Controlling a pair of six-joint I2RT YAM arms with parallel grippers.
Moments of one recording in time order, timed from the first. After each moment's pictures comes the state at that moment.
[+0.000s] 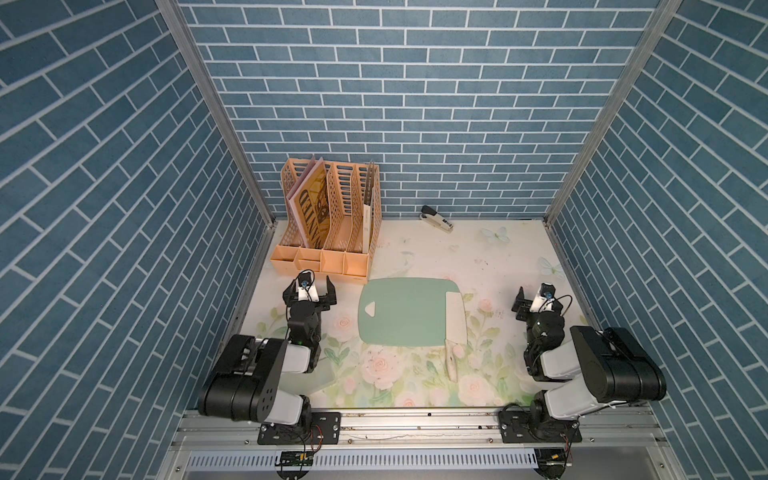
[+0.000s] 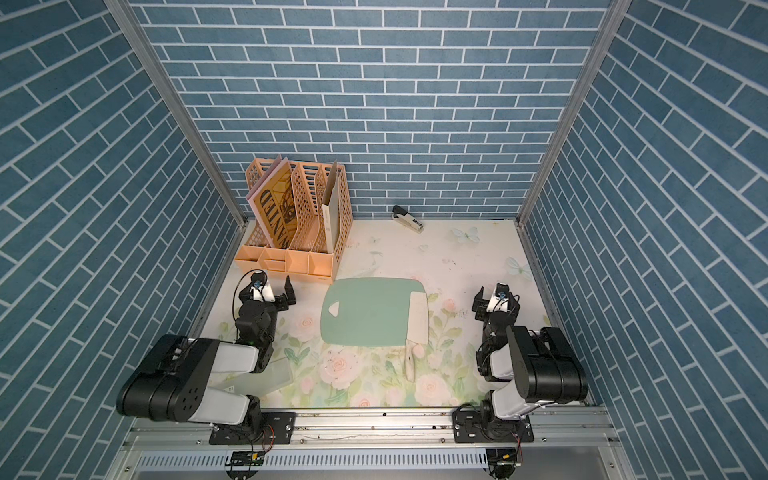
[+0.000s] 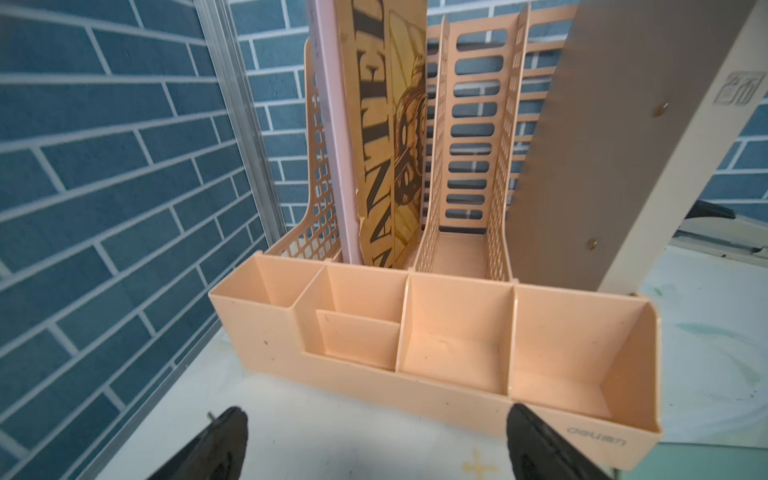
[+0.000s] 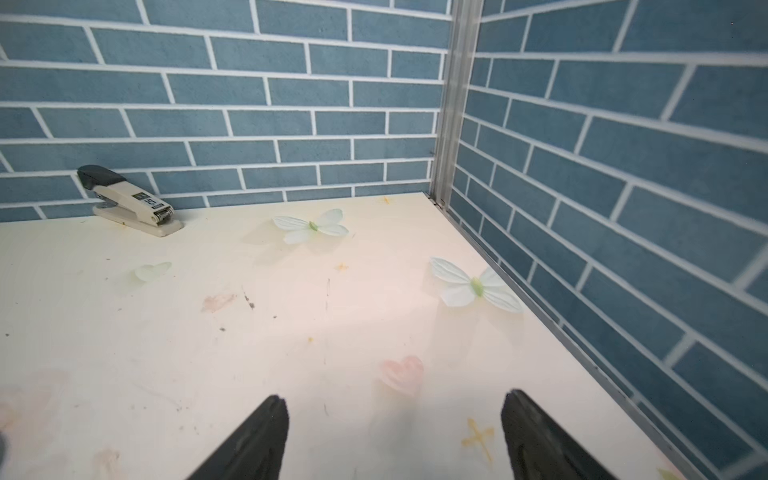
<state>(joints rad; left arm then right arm) -0.08 1.50 0.19 1.18 -0.27 0.01 0.03 1.53 0.14 1.29 0.20 -0.02</state>
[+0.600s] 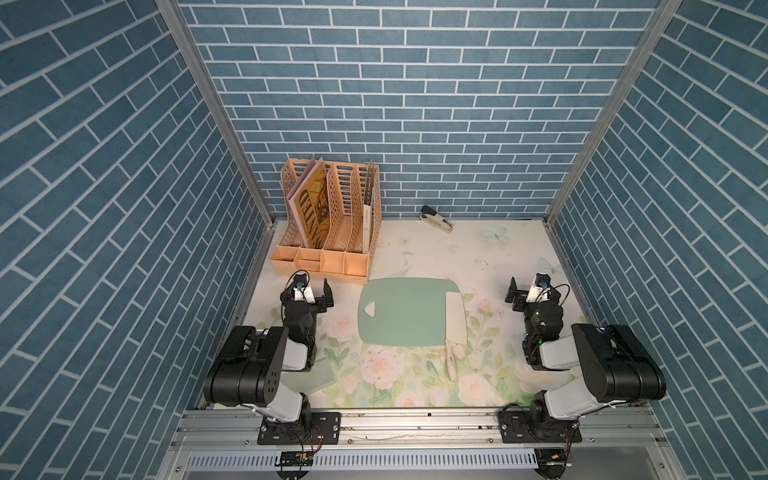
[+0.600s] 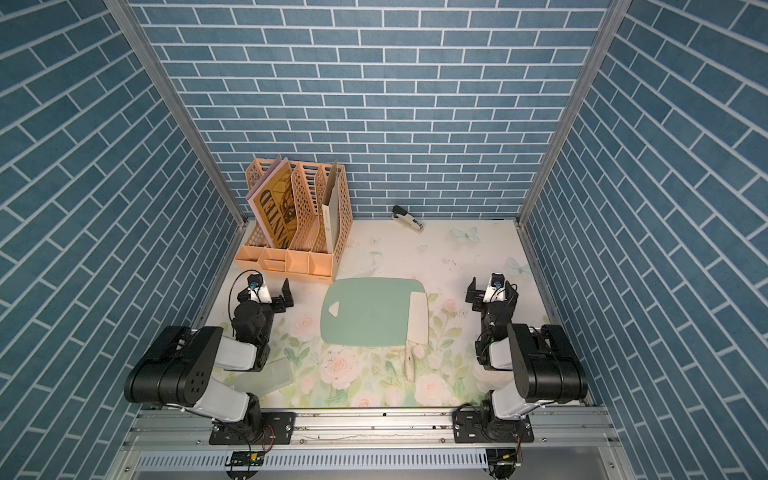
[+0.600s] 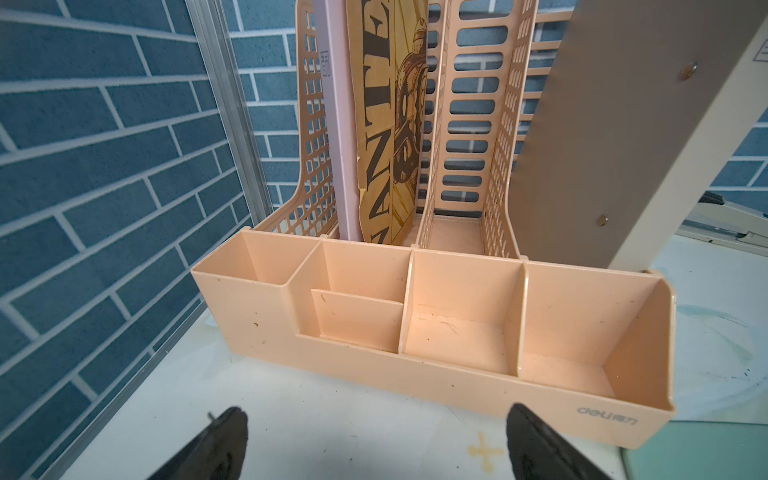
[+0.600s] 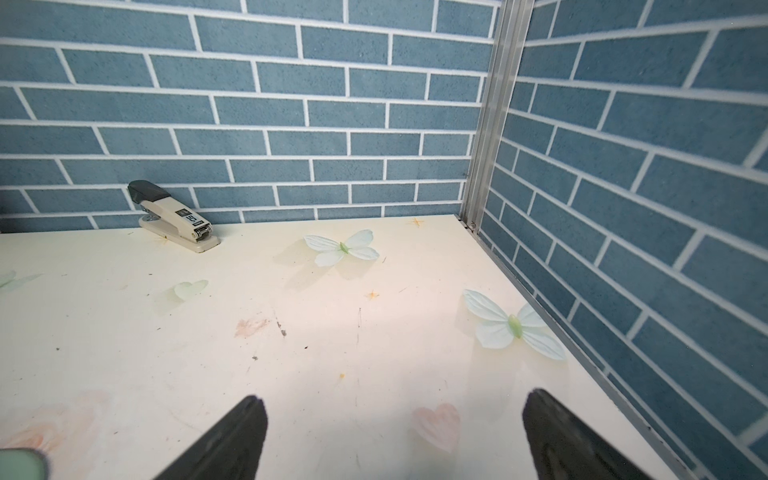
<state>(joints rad) -0.04 1.53 0.19 1.21 -0.16 0.00 0.04 1.53 0.19 1.25 0.15 -0.03</state>
